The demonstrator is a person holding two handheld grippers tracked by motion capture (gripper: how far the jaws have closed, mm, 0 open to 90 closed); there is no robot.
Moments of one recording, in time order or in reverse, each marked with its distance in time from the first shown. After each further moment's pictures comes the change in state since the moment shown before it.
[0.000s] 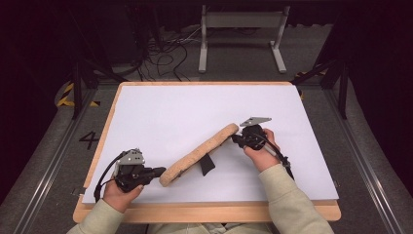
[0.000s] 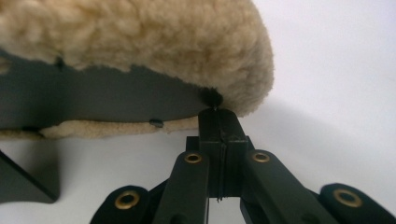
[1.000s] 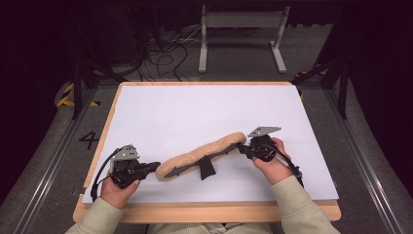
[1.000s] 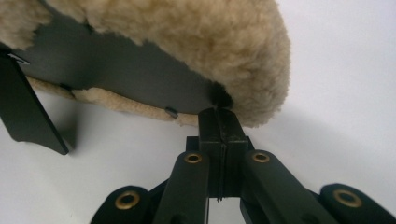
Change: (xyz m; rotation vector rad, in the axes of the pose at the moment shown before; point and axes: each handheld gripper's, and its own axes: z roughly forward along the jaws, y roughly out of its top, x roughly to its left) left arm 0.014 -0.003 -0.006 -0.028 0.072 -0.068; right arm 0.008 -0.024 -0.034 0.043 0.043 -0.034
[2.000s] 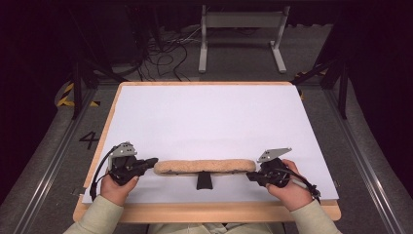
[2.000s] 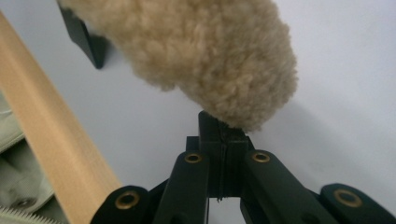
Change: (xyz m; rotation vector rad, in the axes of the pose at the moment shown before) left arm 0.009 0.000 -0.001 -0.023 0.036 -0.036; right arm 0.027 -0.048 -0.044 0.131 0.114 -0.051
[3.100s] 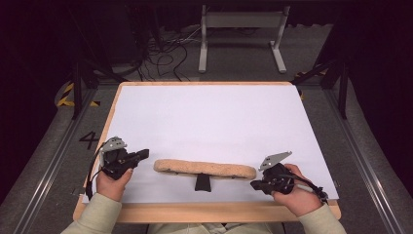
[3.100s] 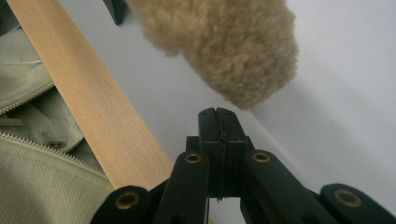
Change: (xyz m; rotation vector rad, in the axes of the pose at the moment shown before) left arm 0.017 0.002 -0.005 -0.078 0.099 -0.099; right arm 0.014 -0.007 -0.016 0.116 0.045 -0.073
